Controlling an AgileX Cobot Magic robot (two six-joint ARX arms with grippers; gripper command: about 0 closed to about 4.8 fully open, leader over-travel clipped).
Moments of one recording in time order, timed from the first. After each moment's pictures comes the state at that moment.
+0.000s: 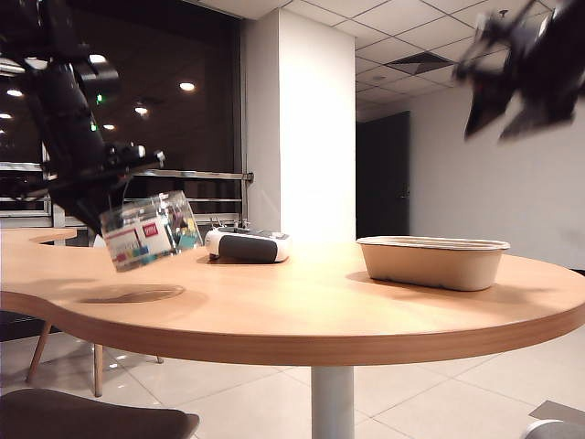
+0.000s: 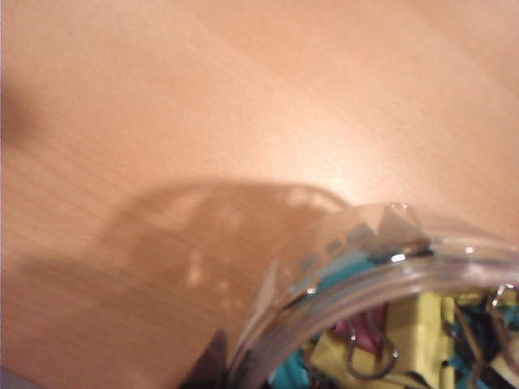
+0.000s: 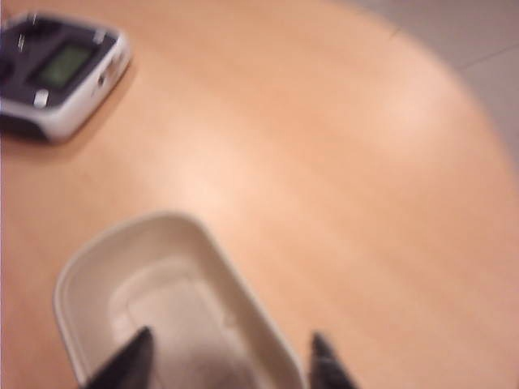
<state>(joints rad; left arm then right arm) -0.12 1.94 1.58 -0.78 0.19 -0.09 0.08 1.57 1.17 -0.07 -0.17 0.00</state>
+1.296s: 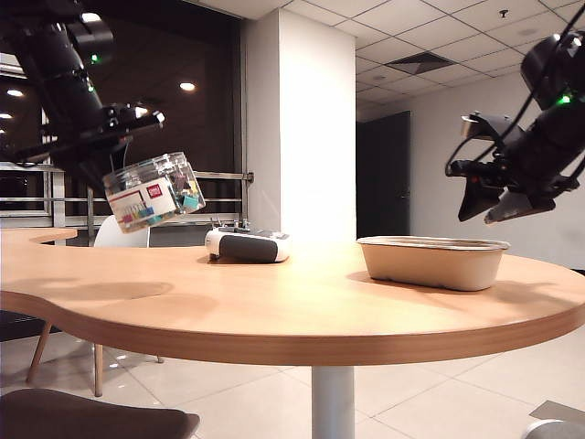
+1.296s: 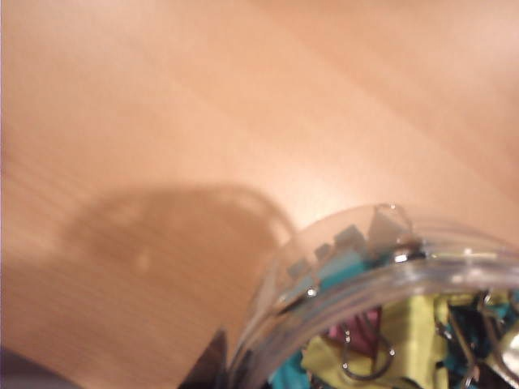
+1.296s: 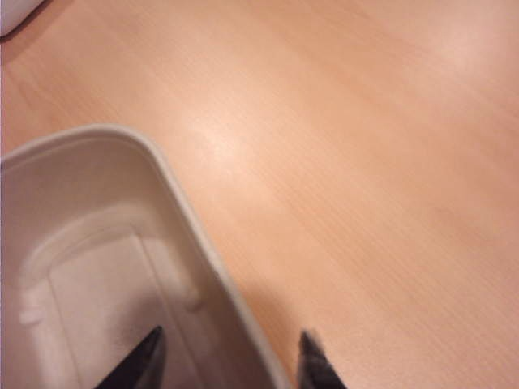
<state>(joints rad) -0.12 1.87 1.62 -0.80 0.20 -0.11 0.04 1.82 1.17 0.06 -0.25 -0.04</state>
